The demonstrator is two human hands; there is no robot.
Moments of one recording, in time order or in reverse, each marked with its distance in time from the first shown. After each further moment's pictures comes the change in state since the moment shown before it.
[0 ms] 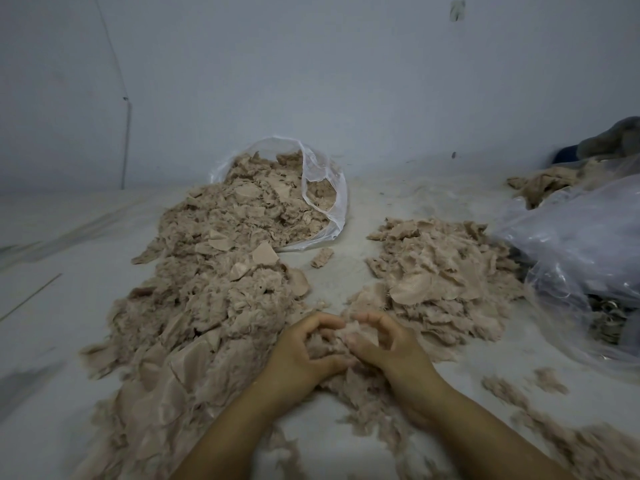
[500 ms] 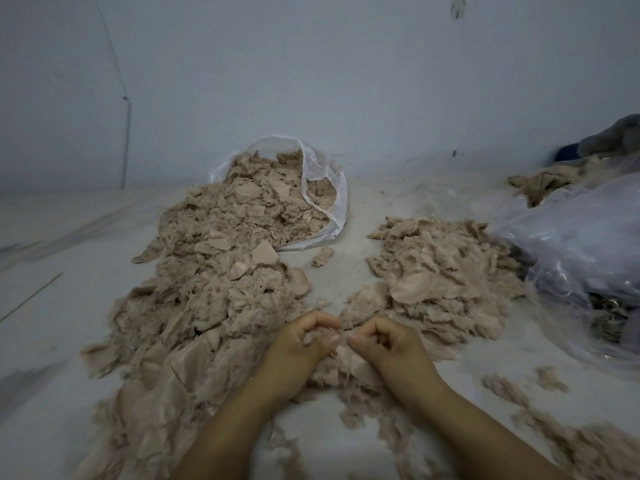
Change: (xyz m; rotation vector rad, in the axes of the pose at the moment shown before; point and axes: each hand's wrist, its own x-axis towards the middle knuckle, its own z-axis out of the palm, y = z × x) left_hand 0.002 -0.002 -0.001 -0.034 -0.011 -0.022; right_hand -0.001 -0.003 0.002 -0.265 0.035 -0.205
